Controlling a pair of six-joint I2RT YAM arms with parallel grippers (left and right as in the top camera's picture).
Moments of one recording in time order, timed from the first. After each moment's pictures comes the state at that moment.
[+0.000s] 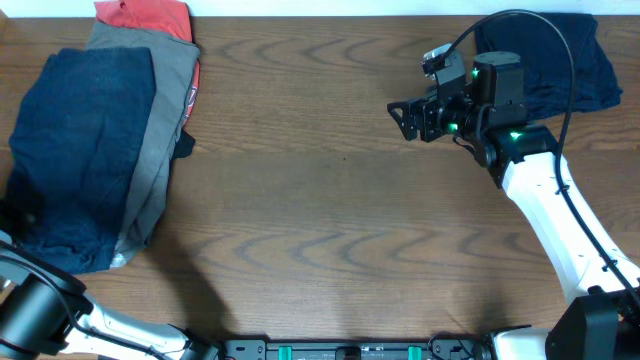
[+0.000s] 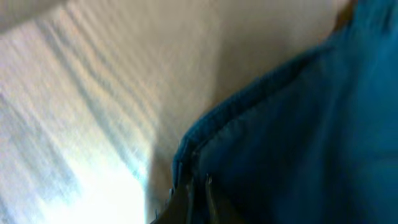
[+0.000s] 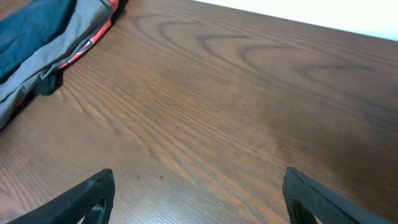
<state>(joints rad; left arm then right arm) 1.03 1.97 1.20 -0.15 0.16 -0.02 0.18 1.54 1.18 -0.32 -0.41 -0.03</state>
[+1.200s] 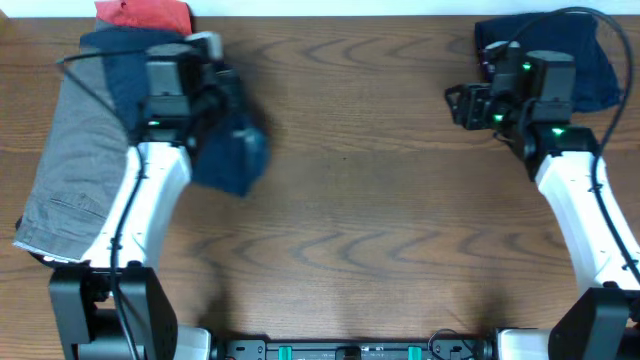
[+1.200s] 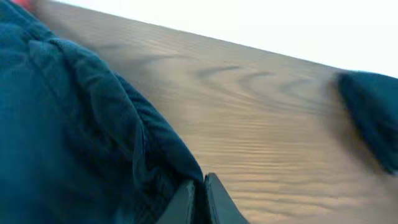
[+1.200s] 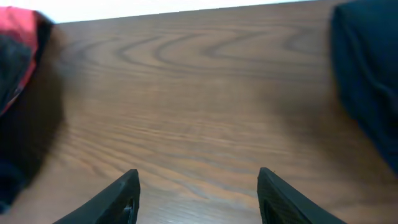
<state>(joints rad) -0.08 1.61 1.20 -0.21 0.32 -0.31 -0.03 1.53 1.18 -0.37 -0.35 0.10</state>
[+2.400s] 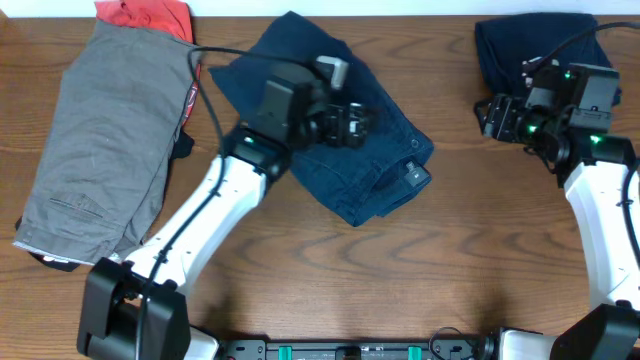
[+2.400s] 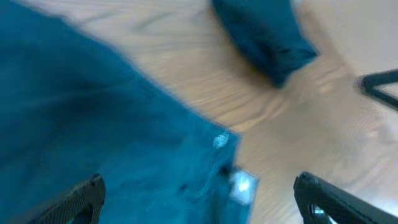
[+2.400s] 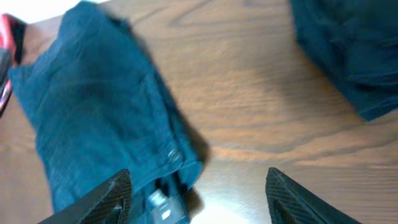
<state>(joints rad) -0.41 1.61 1.20 -0.26 0.36 -0.33 -0.12 1.48 1.18 -0.56 -0.38 0.11</state>
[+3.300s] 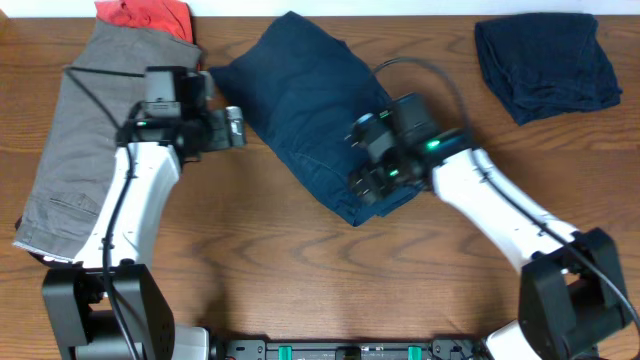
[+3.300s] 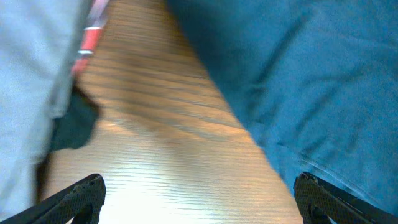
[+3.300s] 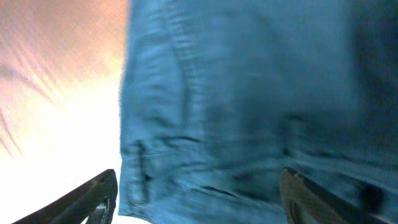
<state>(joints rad) 0.04 1.61 1.20 -0.62 0.17 -0.14 0.50 1.71 1.18 -0.64 -0.27 -0.16</state>
